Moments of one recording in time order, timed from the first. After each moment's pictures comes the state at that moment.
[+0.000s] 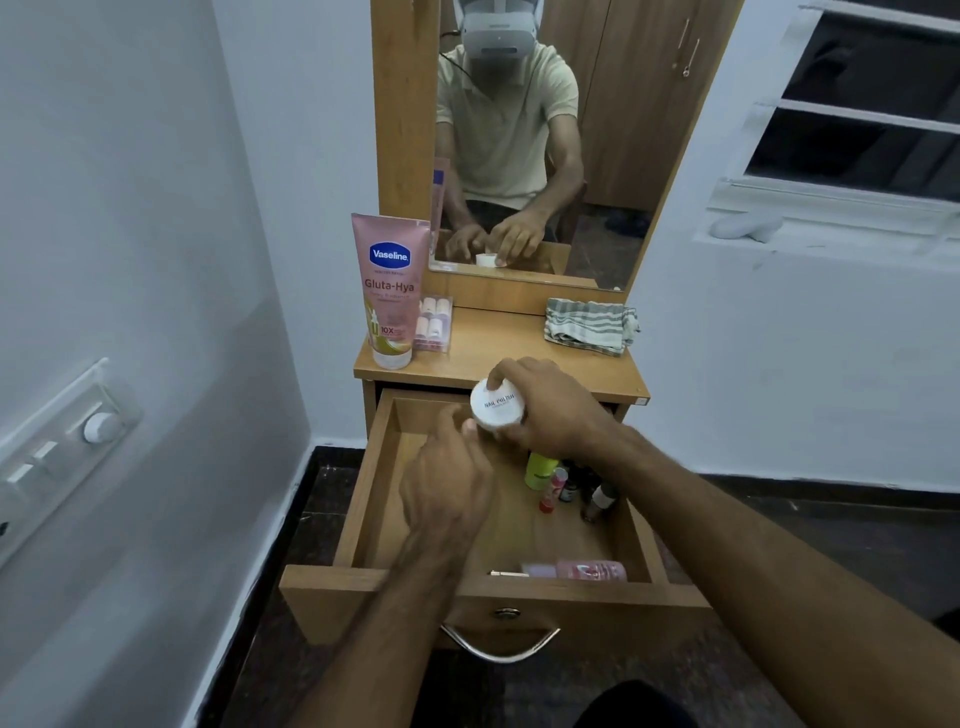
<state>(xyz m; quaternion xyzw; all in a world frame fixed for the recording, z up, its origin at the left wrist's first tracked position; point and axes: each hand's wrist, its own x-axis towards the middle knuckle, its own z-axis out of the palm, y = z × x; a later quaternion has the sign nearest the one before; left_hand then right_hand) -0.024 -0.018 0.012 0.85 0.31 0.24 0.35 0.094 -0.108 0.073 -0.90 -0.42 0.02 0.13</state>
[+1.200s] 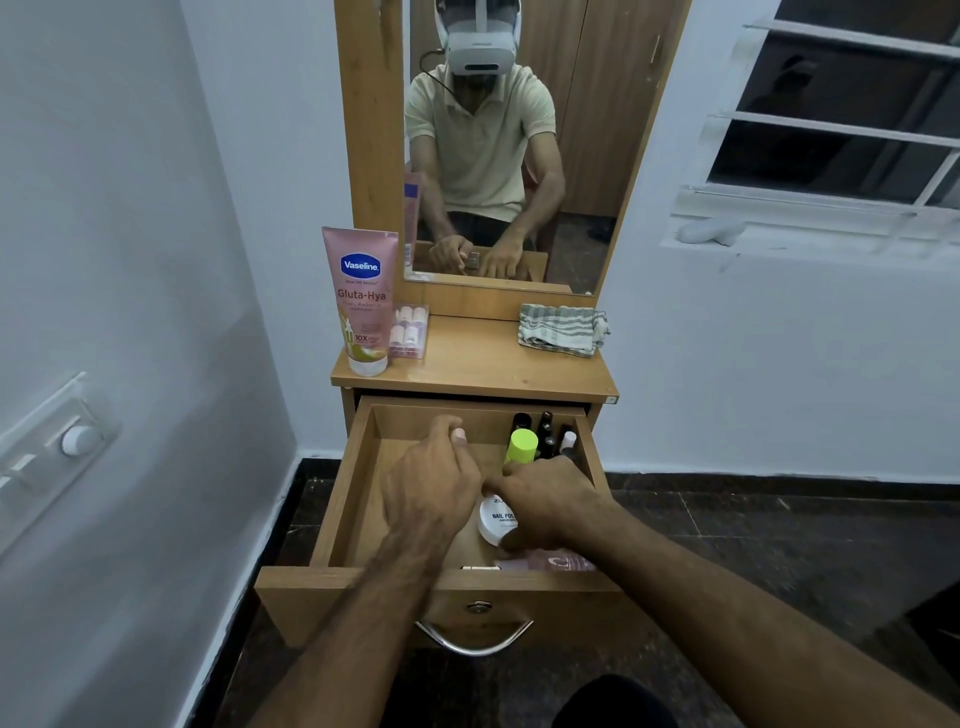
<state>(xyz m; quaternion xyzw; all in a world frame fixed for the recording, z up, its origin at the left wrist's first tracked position) -0.030 -0.029 0.020 0.90 0.26 0.22 0.28 0.041 -0.148 0.028 -0.87 -0.47 0.03 -0.18</state>
